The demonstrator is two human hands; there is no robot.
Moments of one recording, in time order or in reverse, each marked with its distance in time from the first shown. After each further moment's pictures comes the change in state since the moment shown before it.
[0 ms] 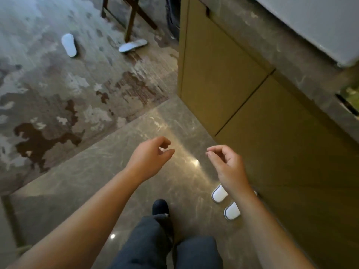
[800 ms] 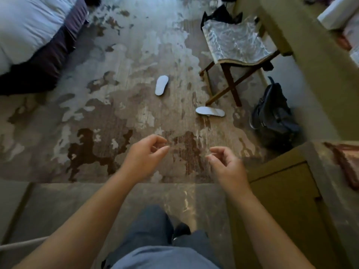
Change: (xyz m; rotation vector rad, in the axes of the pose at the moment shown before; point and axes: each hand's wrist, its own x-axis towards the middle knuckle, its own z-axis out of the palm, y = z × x) left_hand 0.246 -0.065 -0.307 -0.365 0.653 -0.277; right_hand 0.386 -0.251 0.208 -0.134 -0.548 -0.284
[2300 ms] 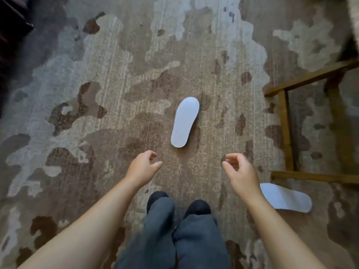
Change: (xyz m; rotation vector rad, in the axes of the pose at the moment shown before) left_hand 0.930 -0.363 0.022 0.240 -0.172 -0.606; right_hand 0.954 0.226 0.238 -0.276 -0.152 0.328
